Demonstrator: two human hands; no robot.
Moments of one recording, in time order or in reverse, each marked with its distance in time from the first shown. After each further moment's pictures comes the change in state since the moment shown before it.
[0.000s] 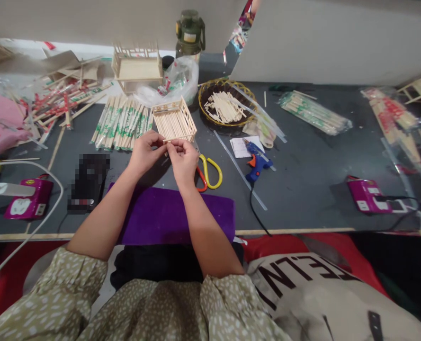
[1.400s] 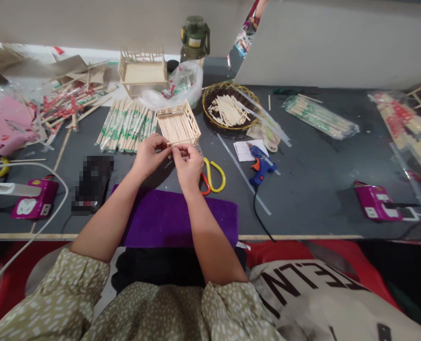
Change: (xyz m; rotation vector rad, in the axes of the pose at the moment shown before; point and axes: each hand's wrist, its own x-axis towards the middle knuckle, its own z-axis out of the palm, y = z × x) left_hand -0.001 0.000 0.000 -0.032 -0.020 -0.021; right_hand -0.004 -0.007 -0.006 -0.117 0.000 -0.058
